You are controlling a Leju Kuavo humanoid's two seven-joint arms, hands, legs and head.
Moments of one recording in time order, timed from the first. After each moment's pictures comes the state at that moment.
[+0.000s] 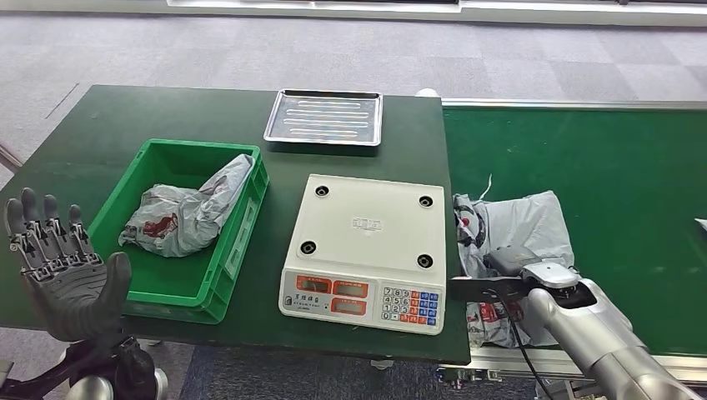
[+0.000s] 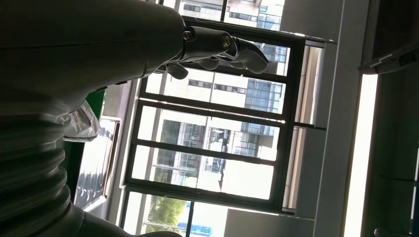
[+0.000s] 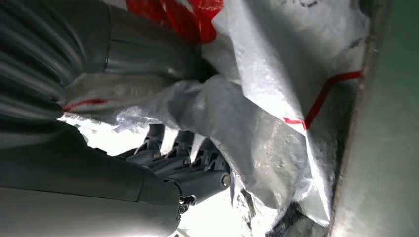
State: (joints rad) left arm 0.08 -0.23 0.03 -1.88 0.16 0.03 -0.66; right arm -0.48 -0.46 0.58 -0.91 1.09 0.39 -0.11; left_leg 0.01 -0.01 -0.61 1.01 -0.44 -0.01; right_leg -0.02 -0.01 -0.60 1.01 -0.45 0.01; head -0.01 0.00
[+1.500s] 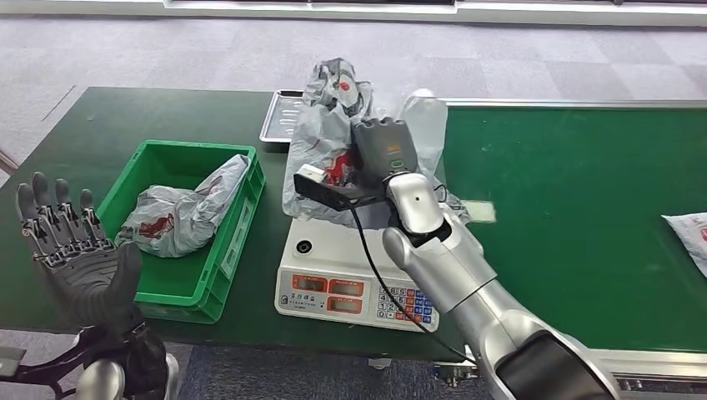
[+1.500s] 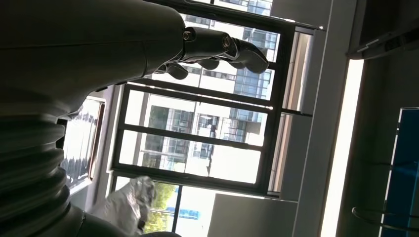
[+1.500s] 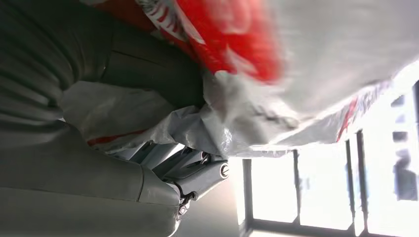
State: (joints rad) left arm 0.02 -0.25 0.02 -1.83 0.15 -0.01 -0.69; right arm -0.78 0.15 0.59 -0.86 1.41 -0.17 0.11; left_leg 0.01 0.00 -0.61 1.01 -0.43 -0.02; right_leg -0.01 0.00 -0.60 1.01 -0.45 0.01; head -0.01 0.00
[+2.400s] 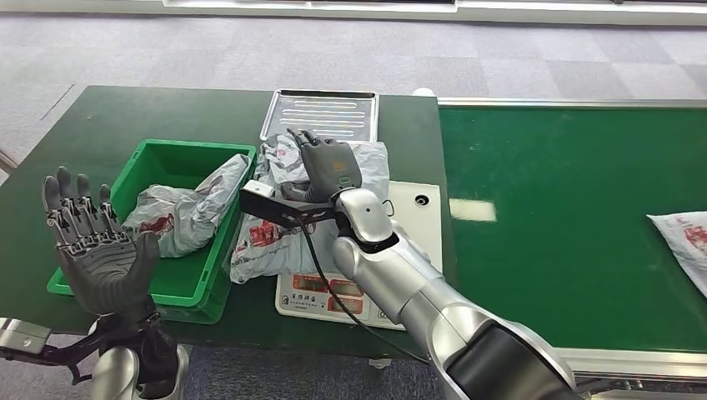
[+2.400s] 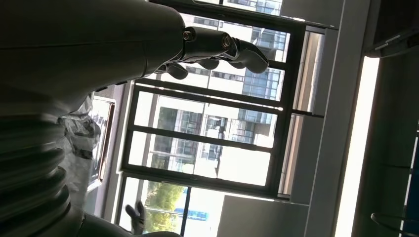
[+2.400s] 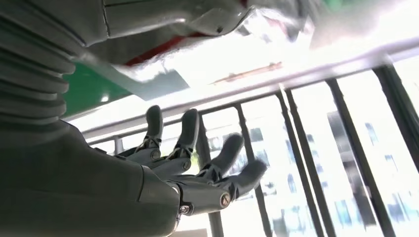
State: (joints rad) left arm -0.02 -0.25 0.00 -1.75 0.13 0.03 -0.70; right arm -0.84 0.33 0.60 -0.60 1.14 -0.37 -0.05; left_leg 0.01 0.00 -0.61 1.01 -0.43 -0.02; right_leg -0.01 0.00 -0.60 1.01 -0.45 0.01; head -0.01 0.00
